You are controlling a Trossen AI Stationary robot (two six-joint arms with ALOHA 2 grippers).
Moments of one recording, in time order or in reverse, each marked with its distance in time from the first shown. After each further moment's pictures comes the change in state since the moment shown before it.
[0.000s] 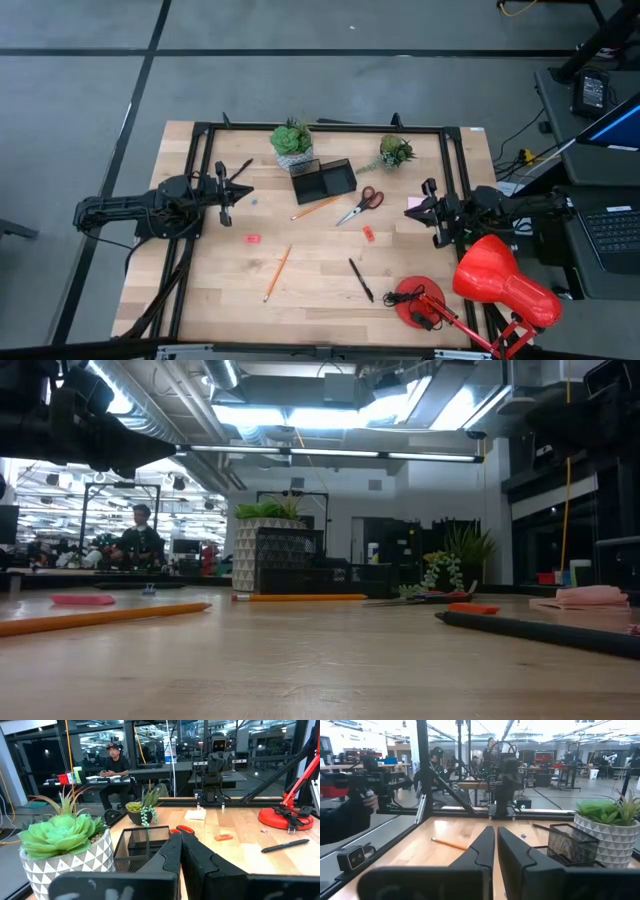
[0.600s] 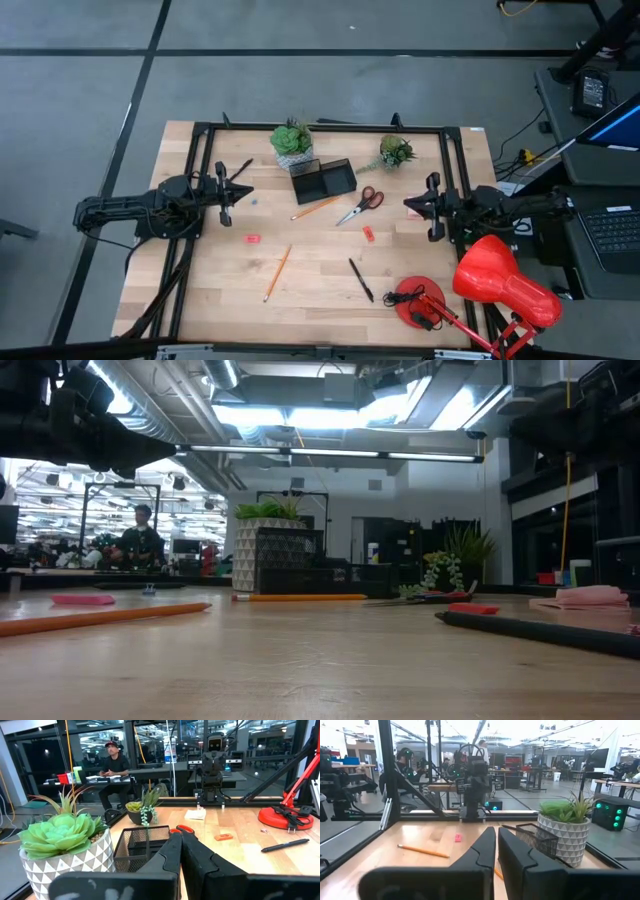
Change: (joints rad) left arm 0.000 0.000 0.000 0.001 0.000 0.000; right arm 0.000 0.008 0.007 0.008 0.166 -0.035
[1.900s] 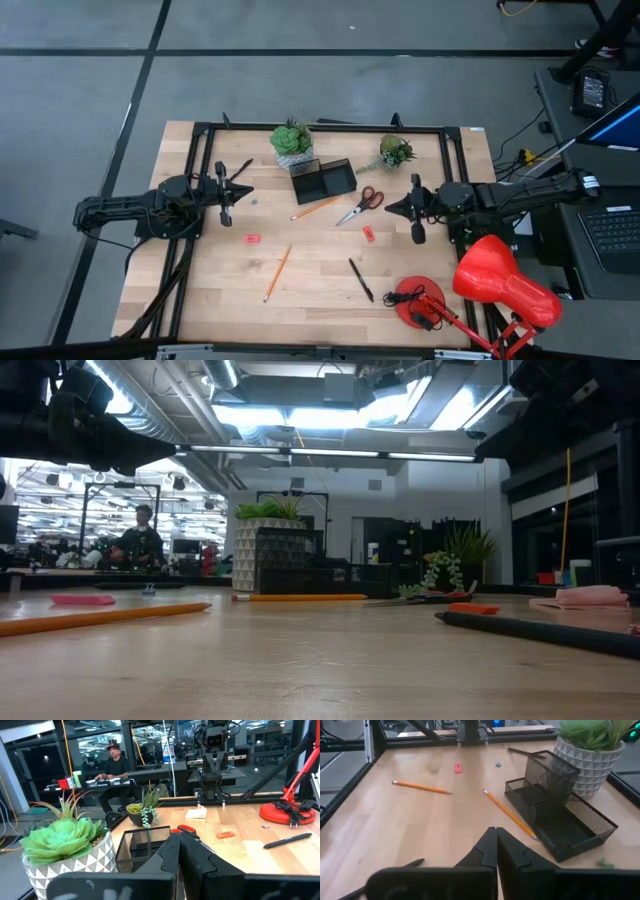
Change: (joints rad) left arm 0.000 0.000 0.000 0.000 0.000 0.052; right arm 0.000 0.645 0.362 -0.214 -0.022 0.152
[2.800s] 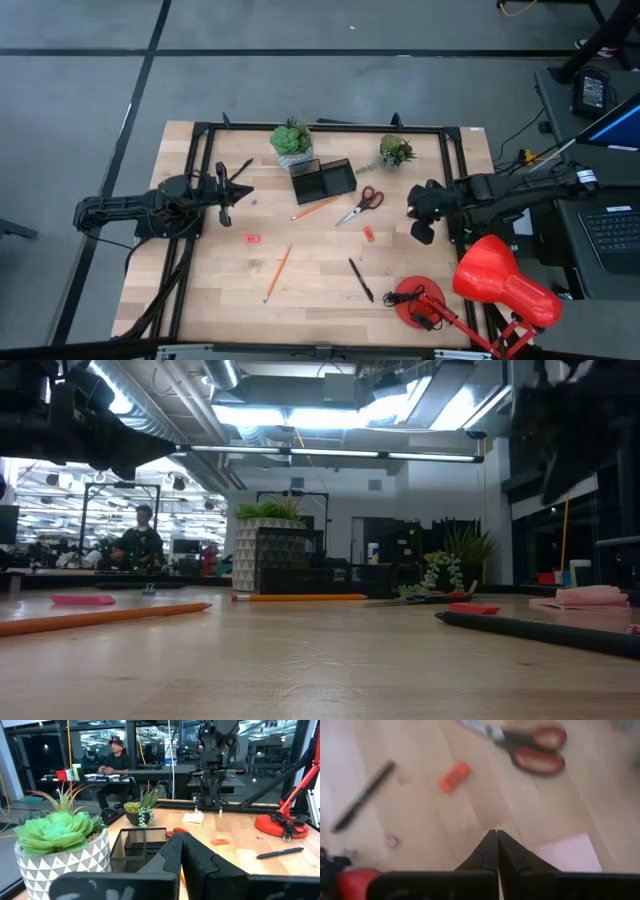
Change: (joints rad) left arm 0.000 0.000 0.000 0.002 0.004 -0.109; right arm 0.000 0.220 0.308 -0.818 -0.040 0.411
